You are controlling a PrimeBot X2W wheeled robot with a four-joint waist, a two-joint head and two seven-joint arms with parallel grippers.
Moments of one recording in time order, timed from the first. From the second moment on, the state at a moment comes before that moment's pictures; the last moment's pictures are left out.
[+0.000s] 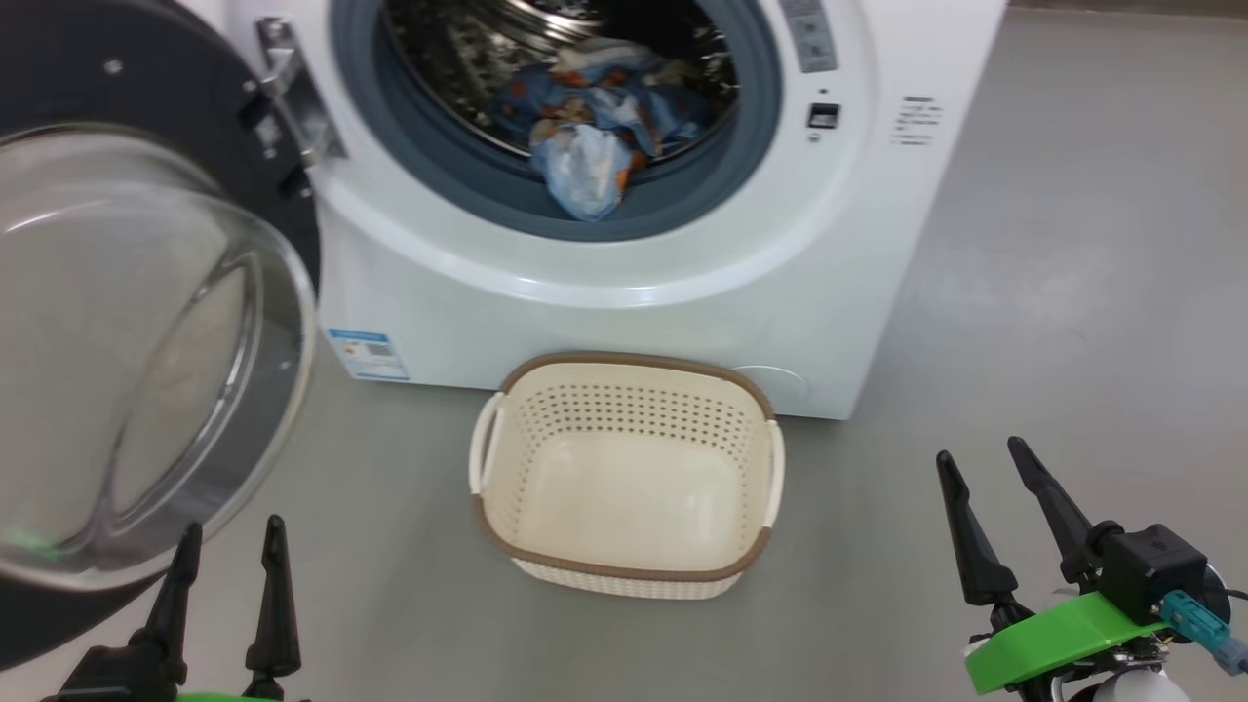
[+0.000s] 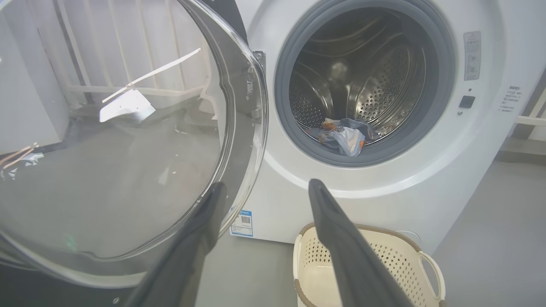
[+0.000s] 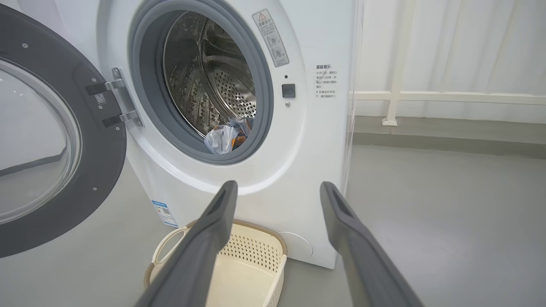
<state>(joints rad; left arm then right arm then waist) -0.05 0.05 0.13 0.24 -0.16 -0.13 -0.26 -0.05 -0.16 0.10 0.20 0.27 0.12 -0.25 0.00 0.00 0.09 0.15</state>
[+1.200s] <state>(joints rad) 0.07 0.04 0.25 0.19 -0.21 -0.09 -0.26 -0.10 -0.18 0.26 0.25 0.28 0.12 -0.25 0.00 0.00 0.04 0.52</state>
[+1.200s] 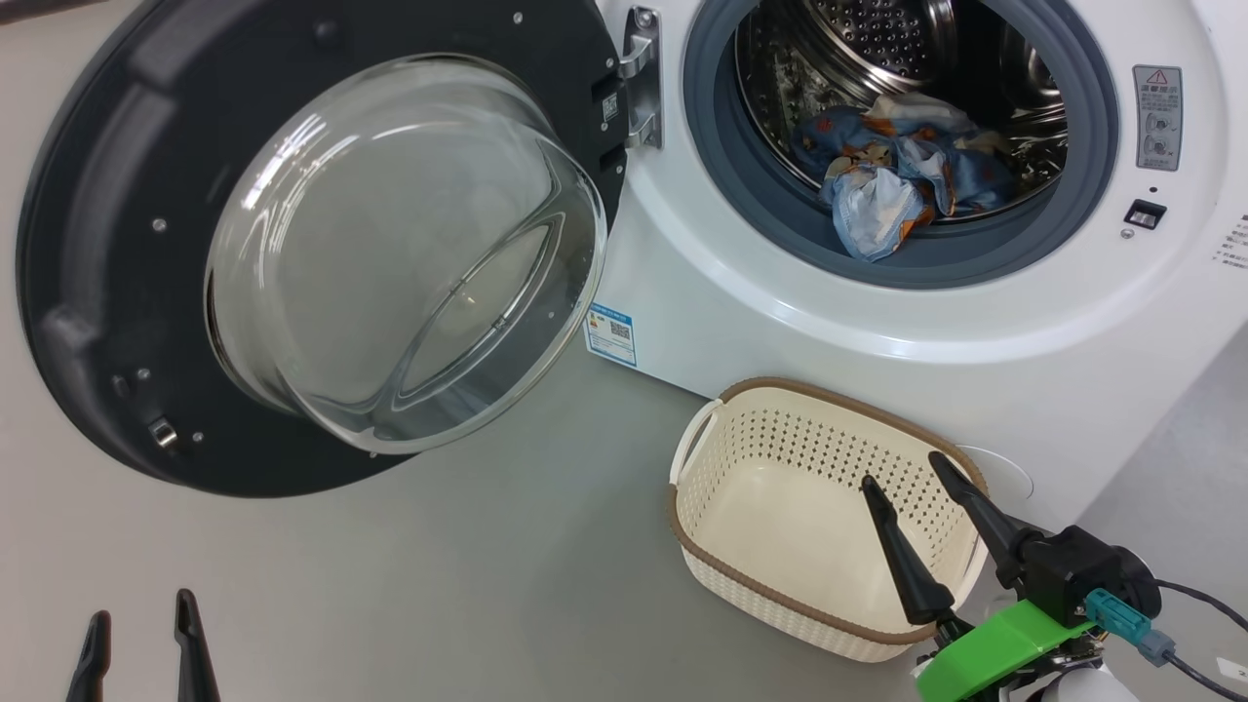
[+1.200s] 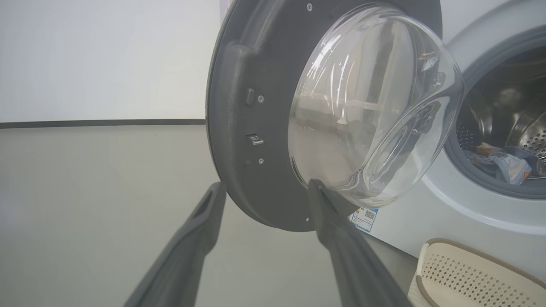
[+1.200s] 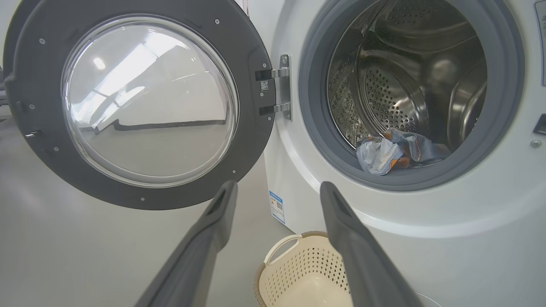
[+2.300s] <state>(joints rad) -0.23 0.21 0.35 0.17 -0.53 -0.13 -0.26 -0.09 -0.19 0.21 0.23 0.29 0.12 -0.25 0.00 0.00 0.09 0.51</state>
